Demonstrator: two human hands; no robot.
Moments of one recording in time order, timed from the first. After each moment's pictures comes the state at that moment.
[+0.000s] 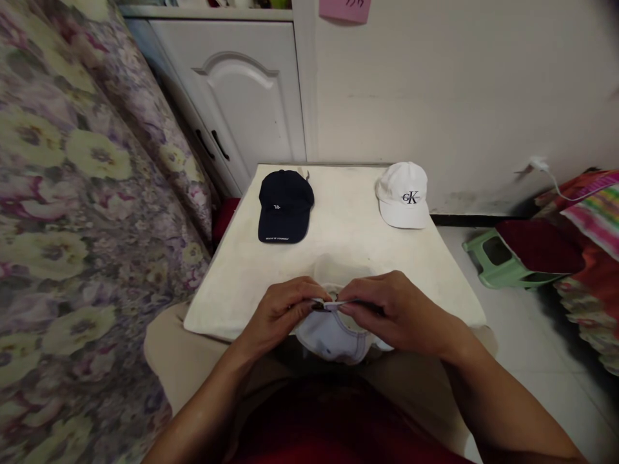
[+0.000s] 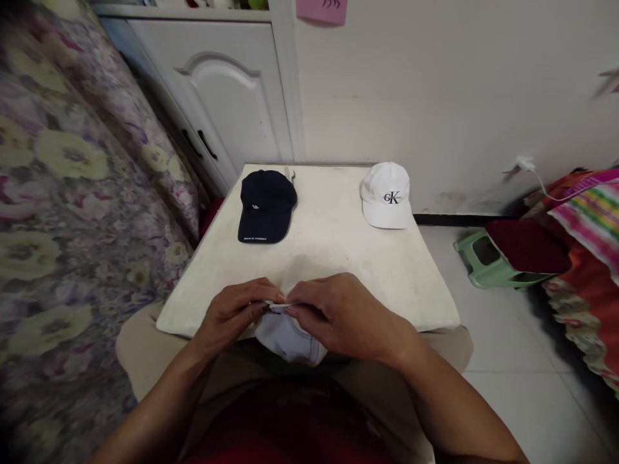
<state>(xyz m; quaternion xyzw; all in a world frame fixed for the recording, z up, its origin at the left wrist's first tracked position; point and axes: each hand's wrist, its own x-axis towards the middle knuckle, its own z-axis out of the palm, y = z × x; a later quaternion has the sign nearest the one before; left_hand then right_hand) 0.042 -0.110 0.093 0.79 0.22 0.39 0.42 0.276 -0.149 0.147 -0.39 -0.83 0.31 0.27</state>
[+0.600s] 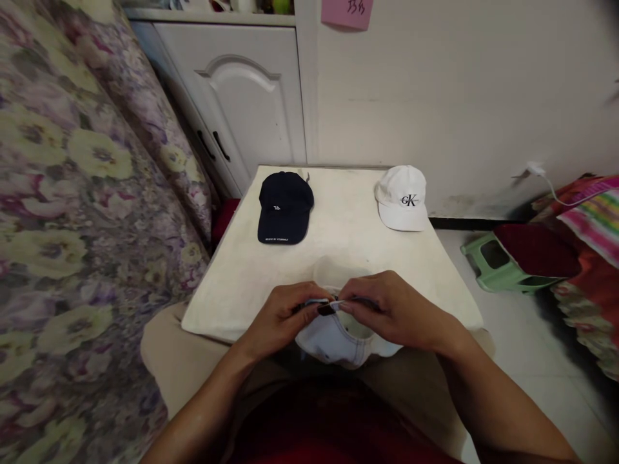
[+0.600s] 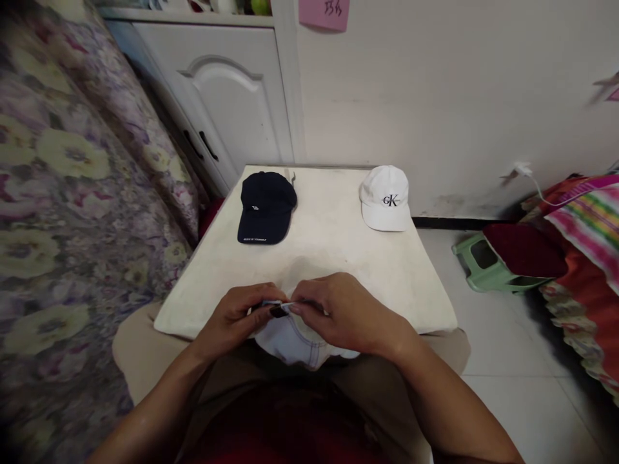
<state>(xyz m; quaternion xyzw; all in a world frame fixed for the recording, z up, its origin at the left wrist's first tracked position) 0.048 -0.113 0.099 0.80 0.27 0.34 0.41 0.278 -0.143 0.146 -0.41 -0.83 0.32 0.22</state>
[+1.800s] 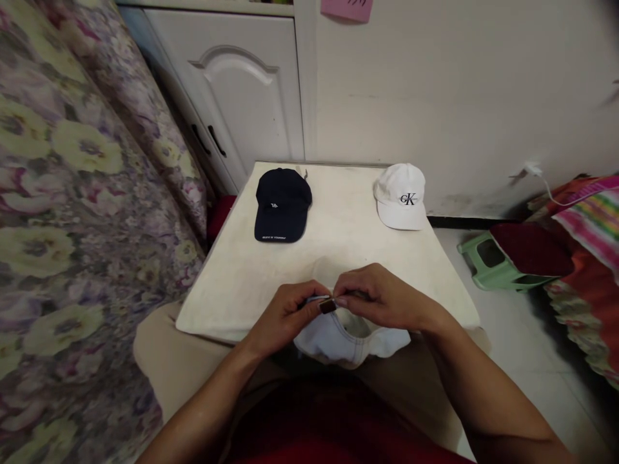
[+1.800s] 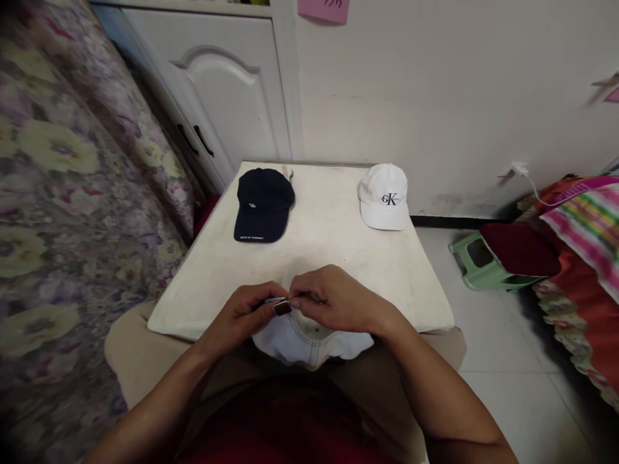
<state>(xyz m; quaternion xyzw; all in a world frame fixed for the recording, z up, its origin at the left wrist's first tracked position) 0.057 -0.114 0.093 0.73 0.34 0.29 0.52 0.280 -0.119 0.128 -0.35 -0.83 0.38 0.22</state>
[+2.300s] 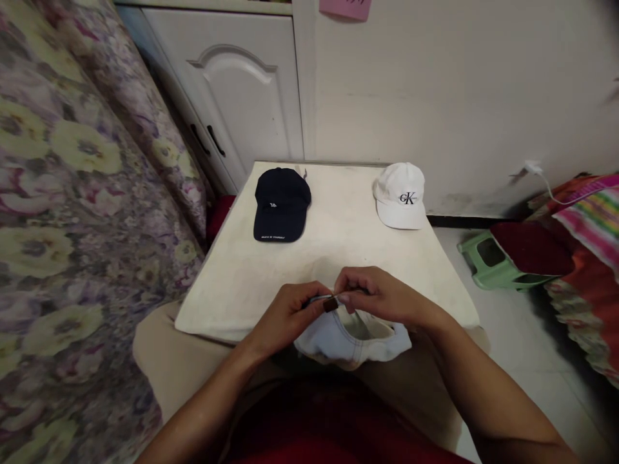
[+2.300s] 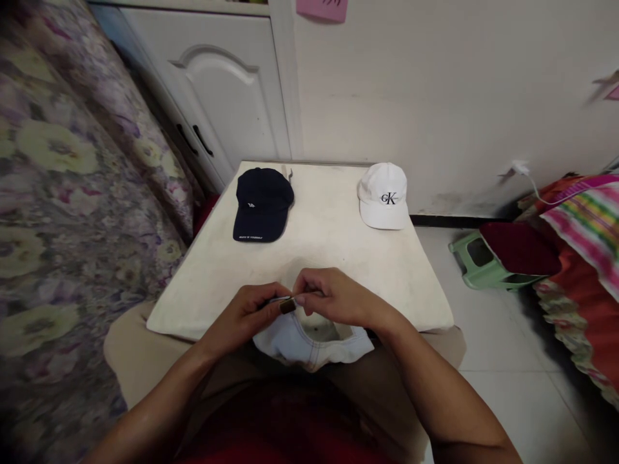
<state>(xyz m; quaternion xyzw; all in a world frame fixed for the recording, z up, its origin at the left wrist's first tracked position) 0.063 -0.114 0.094 0.73 0.38 0.24 0.52 0.283 -0.119 0.112 -0.39 -0.68 0.57 0.25</state>
